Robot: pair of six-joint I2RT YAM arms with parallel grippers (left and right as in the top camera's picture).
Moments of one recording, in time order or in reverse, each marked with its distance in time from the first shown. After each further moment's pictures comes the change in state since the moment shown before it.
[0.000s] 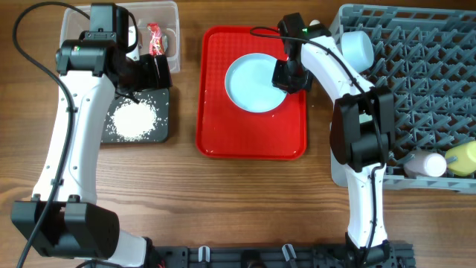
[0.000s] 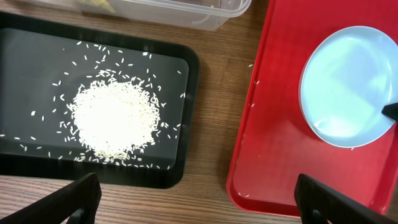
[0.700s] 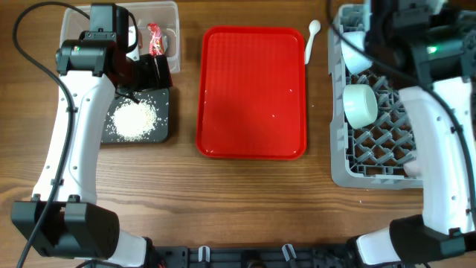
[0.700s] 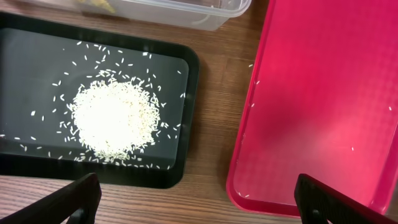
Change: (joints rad) left arm 0.000 0.000 0.000 0.000 0.000 0.000; right arm -0.098 -0.732 0.022 0.013 1.075 -0.357
